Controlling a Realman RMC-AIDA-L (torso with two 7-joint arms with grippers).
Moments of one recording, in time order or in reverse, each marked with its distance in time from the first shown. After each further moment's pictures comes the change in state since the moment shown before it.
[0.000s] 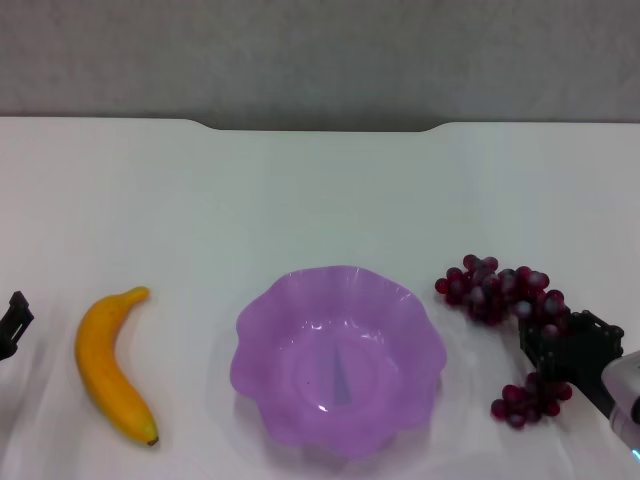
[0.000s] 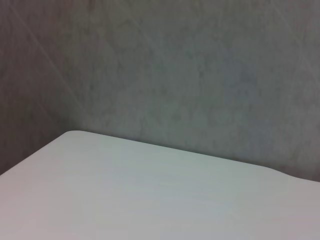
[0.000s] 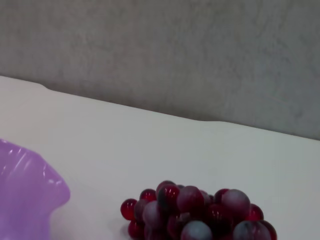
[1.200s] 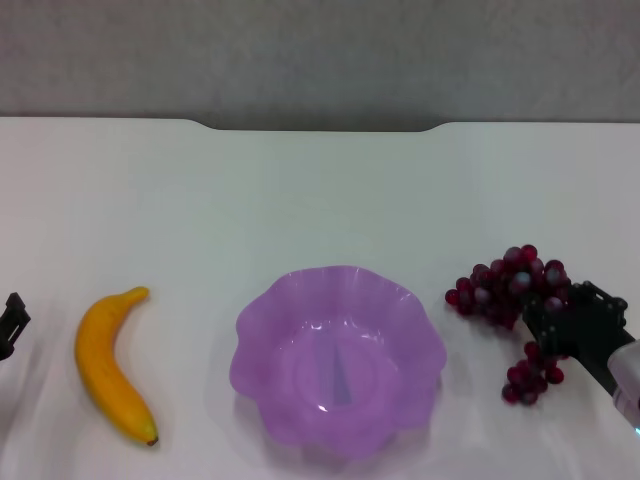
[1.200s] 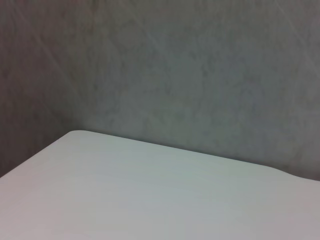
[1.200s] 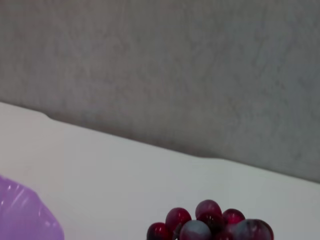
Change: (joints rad) left arm 0.000 0.000 -0.006 0.006 0.000 0.001 0.000; right arm 0.026 -0.006 -0.012 -0.024 -0.004 -0.094 -0.008
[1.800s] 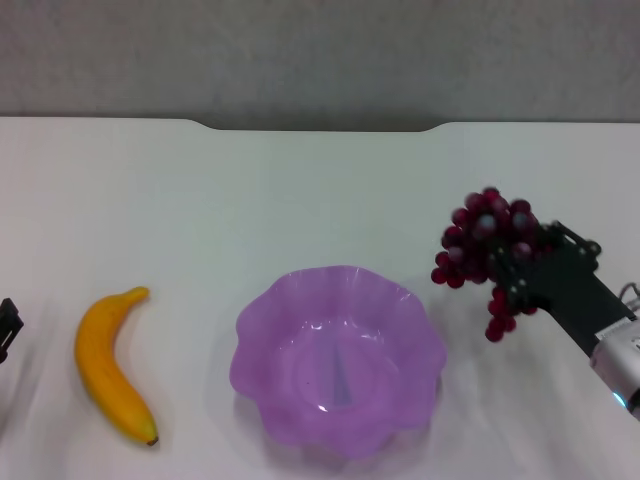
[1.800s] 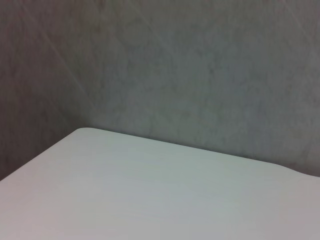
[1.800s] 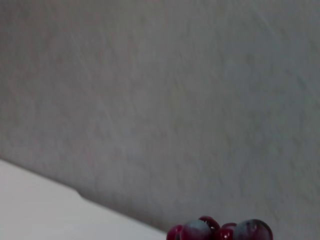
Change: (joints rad) left arm 0.010 0.003 -0.003 0.002 -0.002 0.000 0.000; right arm 0.027 -0.003 0.025 0.040 -0.112 -0.176 -0.043
